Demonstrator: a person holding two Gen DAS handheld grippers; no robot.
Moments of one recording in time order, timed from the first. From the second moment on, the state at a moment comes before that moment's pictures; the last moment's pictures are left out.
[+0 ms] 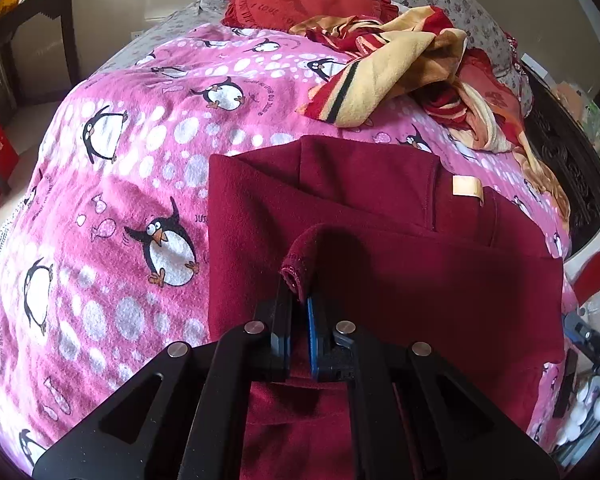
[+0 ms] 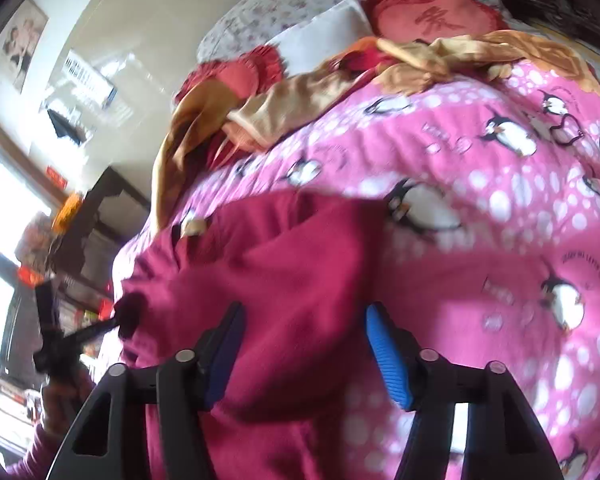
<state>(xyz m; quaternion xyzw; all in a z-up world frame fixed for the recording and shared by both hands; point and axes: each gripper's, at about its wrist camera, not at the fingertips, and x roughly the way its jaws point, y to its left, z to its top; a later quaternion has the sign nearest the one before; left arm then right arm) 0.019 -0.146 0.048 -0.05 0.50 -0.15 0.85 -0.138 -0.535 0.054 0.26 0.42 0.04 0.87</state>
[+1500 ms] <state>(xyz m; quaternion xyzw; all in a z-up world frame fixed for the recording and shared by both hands) 0.005 -0.181 0.036 0.03 0.46 -0.14 0.88 -0.156 -0.471 0.039 0.03 0.46 -0.03 0.88</state>
